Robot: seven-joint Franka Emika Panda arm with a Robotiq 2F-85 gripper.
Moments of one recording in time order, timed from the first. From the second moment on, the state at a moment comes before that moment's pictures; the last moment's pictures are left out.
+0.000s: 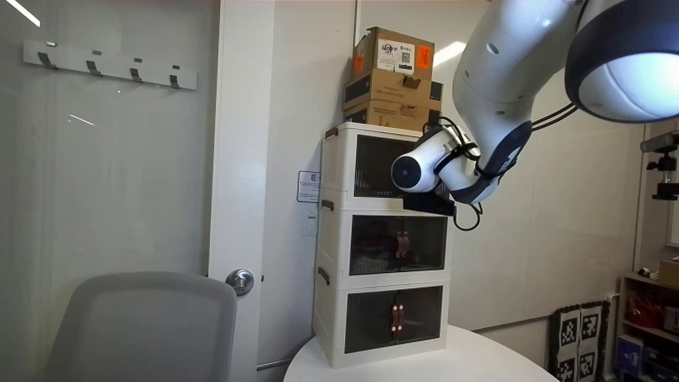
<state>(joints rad) -2.00 -1.06 1.71 -1.94 -1.07 2.60 2.30</state>
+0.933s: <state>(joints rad) -2.00 -1.19 1.68 -1.90 -0.93 2.59 2.45</state>
